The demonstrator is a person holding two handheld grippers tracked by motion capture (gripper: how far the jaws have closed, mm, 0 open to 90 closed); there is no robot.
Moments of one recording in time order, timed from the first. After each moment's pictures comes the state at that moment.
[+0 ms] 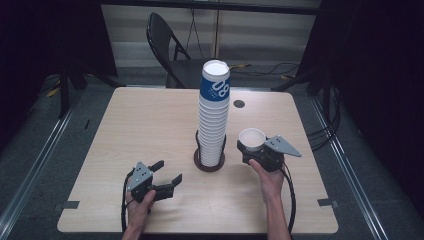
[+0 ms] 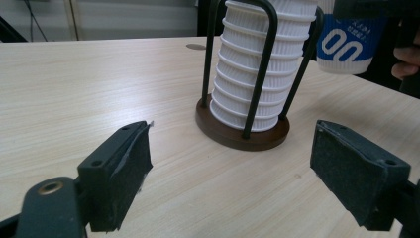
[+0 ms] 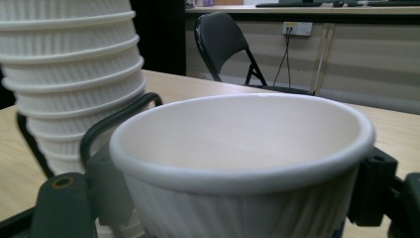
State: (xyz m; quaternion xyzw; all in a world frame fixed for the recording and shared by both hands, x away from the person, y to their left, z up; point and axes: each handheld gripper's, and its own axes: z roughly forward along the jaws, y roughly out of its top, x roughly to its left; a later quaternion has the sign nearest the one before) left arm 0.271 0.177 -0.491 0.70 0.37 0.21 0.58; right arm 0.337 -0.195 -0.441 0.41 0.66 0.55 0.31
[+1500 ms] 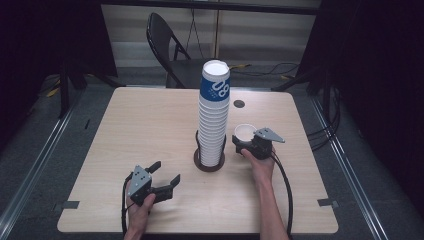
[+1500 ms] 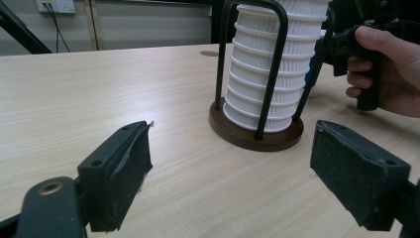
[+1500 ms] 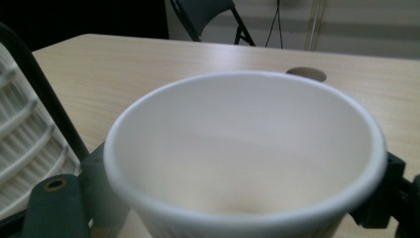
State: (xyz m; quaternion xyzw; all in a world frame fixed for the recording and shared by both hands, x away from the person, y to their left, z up) left arm 0.265 0.178 -0.496 0.69 0.38 0.25 0.57; right arm 0.398 -0.188 -0.488 0.46 0.68 0.50 0.28
